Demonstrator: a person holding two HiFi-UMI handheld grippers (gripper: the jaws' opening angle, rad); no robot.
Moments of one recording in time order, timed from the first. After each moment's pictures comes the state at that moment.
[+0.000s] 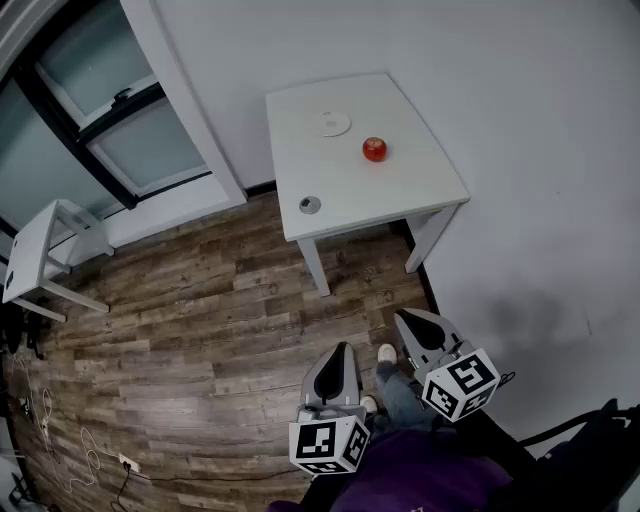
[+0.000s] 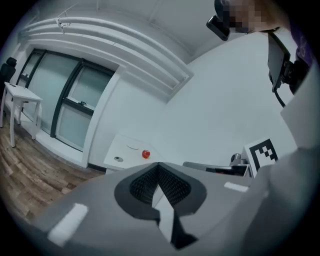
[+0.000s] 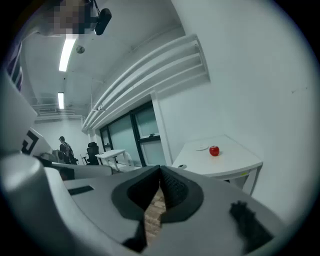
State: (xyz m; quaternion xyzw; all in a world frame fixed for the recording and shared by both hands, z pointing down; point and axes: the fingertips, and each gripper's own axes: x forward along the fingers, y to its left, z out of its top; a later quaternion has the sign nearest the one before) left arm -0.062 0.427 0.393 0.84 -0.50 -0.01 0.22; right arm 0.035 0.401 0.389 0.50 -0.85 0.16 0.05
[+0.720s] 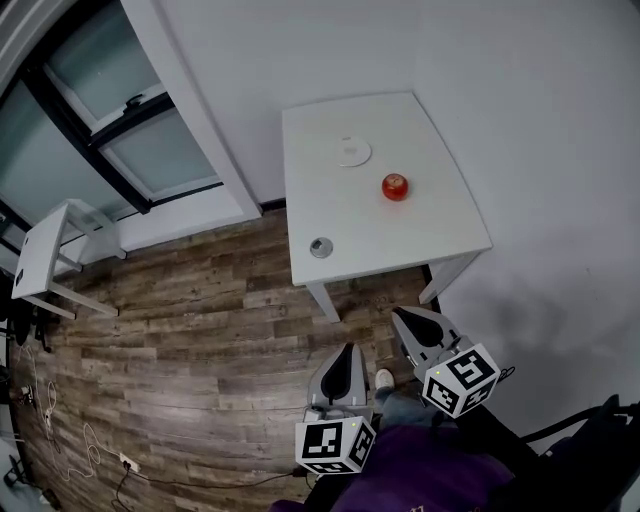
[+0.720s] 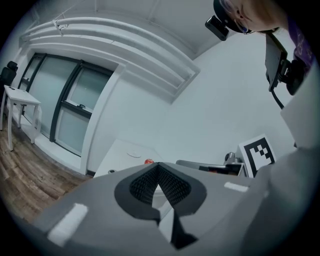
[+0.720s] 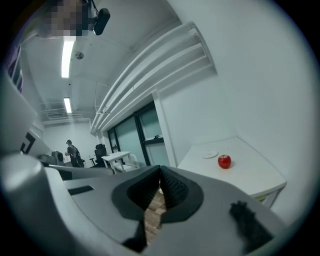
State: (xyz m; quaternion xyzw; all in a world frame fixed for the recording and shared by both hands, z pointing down) left arm -0.020 0.290 0.386 0.83 -0.52 -0.02 0.21; right arm 0.058 0.251 0.385 0.45 -0.88 0.16 0.04
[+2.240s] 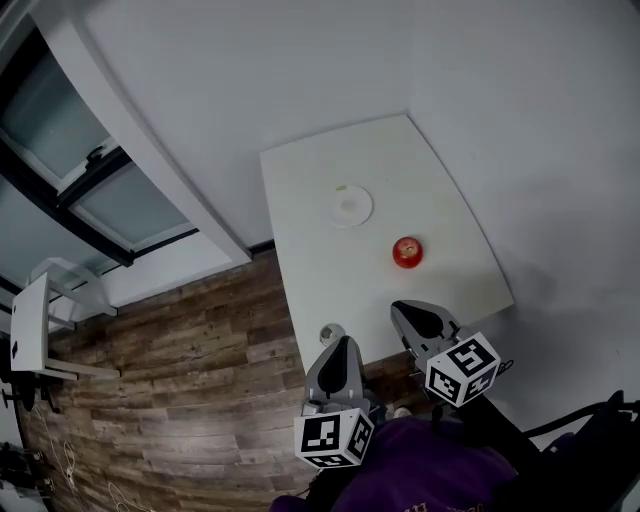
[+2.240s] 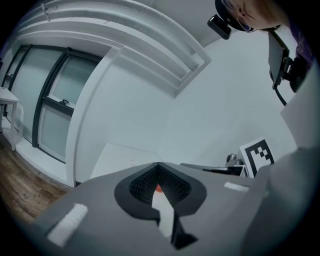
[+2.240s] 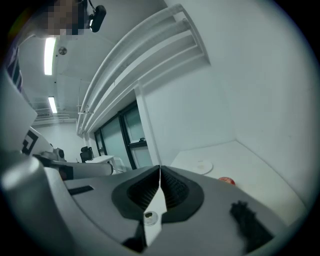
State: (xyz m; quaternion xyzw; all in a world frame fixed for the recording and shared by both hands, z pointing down) left arm -0.019 0.049 0.402 0.85 -0.48 0.00 0.20; right arm 0.073 0.022 0.408 0.50 -0.85 0.17 0.04
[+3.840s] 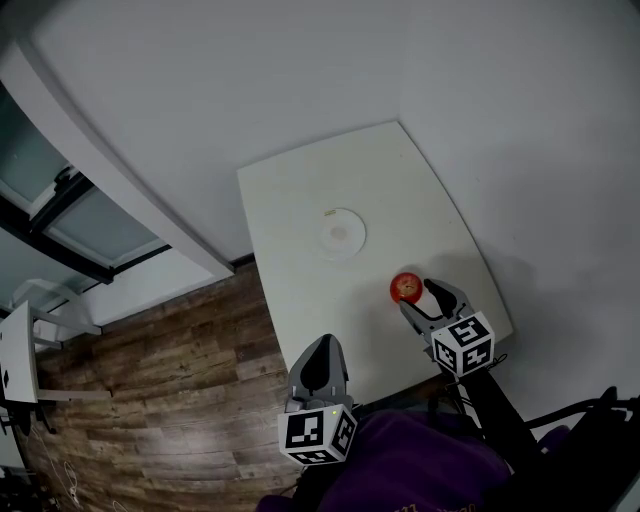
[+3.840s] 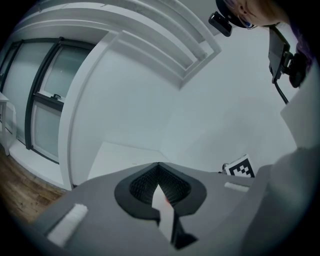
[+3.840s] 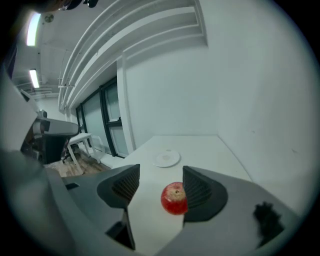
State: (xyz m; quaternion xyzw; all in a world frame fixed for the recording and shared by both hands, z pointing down) left arm -0.010 -0.074 0.418 0.86 -0.47 0.03 0.22; right arm 0.168 -0.101 0.486 0.55 -0.79 0.18 0.18
